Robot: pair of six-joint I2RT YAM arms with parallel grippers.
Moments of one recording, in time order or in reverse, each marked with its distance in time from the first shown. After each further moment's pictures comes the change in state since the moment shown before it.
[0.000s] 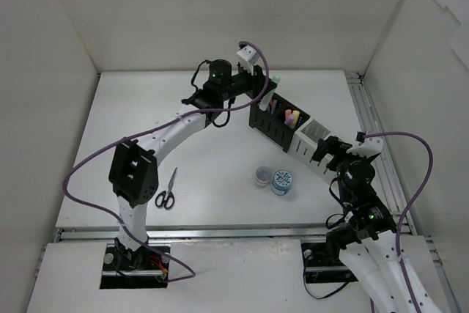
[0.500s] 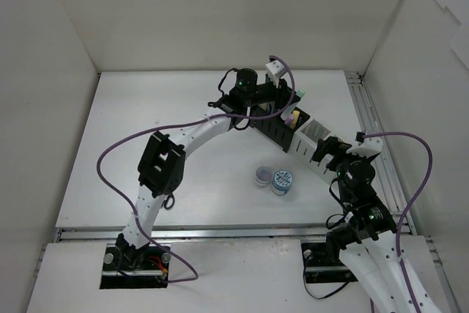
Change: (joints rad) left arm -0.088 0.293 0.237 0.074 0.155 0.051; right arm 0.000 -0.005 0.000 0.000 -0.008 -0.008
